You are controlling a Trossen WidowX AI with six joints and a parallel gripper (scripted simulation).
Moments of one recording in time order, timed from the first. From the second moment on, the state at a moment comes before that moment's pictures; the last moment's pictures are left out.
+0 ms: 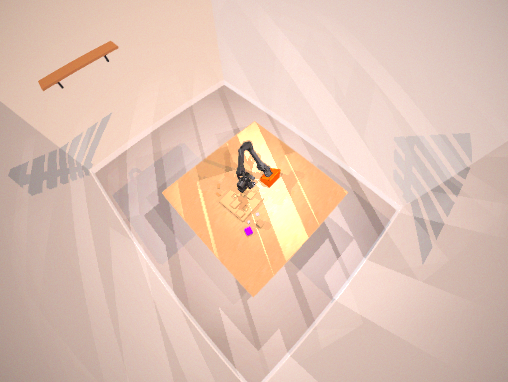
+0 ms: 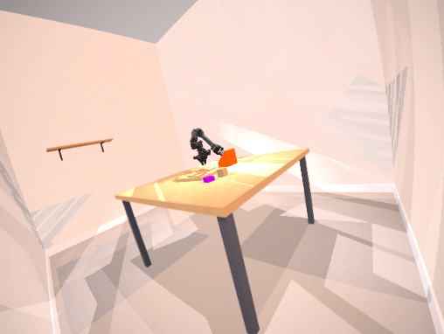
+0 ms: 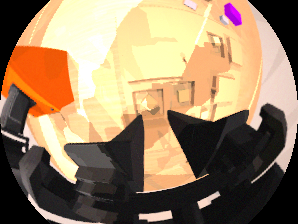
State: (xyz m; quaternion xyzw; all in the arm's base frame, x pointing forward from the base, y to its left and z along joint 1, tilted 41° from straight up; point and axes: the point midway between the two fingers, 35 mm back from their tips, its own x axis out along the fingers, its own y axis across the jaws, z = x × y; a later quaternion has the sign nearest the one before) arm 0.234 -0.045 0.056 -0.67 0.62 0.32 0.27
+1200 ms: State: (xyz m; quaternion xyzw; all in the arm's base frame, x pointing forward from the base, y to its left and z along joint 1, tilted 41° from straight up) arm 0.234 -0.054 0.045 -0.71 0.52 0.46 0.11
